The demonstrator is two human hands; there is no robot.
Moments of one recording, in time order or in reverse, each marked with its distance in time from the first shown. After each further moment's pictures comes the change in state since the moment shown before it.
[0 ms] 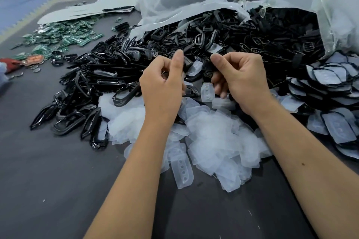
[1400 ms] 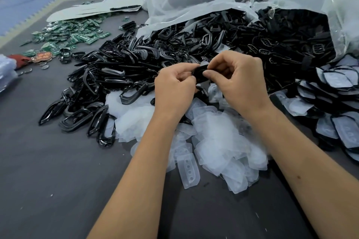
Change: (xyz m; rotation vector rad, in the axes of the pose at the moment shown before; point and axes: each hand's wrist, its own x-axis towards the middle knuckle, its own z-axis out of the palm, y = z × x) left_hand 0.007 -0.007 0.002 -0.032 -0.202 -0.123; right_hand -0.001 -0.005 0.015 -0.532 0.010 -0.312
